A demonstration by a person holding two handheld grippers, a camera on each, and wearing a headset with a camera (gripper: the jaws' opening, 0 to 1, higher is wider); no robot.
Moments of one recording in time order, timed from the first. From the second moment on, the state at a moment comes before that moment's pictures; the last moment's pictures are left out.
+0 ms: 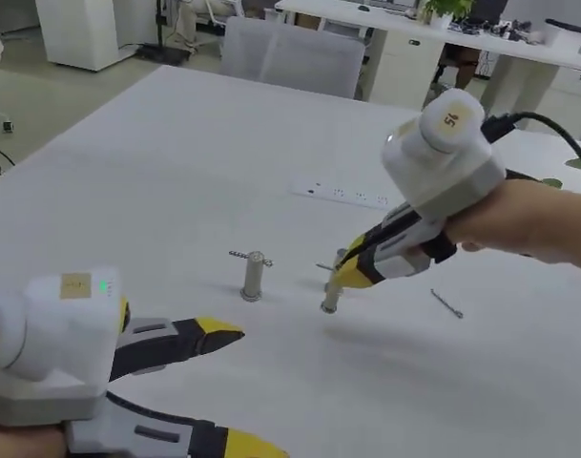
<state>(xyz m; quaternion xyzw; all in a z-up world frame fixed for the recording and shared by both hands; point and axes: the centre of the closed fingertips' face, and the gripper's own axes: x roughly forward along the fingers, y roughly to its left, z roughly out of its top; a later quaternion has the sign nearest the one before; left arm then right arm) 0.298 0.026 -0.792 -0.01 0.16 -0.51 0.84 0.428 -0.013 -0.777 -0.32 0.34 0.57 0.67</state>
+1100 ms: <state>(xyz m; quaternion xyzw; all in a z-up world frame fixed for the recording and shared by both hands) 0.303 0.026 -0.796 -0.02 0.18 -0.50 0.84 0.460 0.001 -0.815 -0.33 0.36 0.60 0.63</state>
